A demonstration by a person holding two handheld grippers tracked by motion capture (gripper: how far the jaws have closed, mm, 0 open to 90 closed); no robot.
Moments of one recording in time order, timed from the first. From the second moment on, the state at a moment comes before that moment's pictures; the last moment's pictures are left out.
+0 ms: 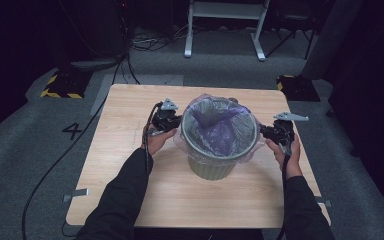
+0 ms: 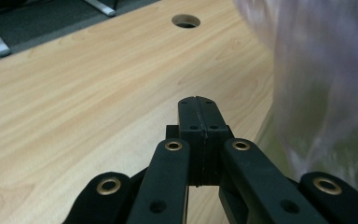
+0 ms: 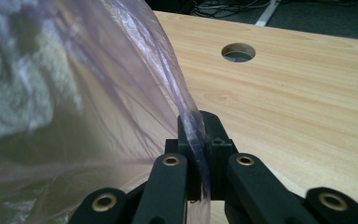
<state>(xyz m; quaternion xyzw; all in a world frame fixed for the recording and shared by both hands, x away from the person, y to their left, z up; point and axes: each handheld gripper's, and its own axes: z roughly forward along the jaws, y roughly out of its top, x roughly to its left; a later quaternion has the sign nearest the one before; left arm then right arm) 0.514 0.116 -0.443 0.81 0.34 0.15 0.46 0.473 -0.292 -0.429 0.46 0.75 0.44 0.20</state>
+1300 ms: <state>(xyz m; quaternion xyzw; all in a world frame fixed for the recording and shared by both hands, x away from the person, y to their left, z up) 0.420 0.129 -0.408 0.84 0.13 0.20 0.48 0.387 -0.311 -0.381 0.30 0.76 0.49 0.30</state>
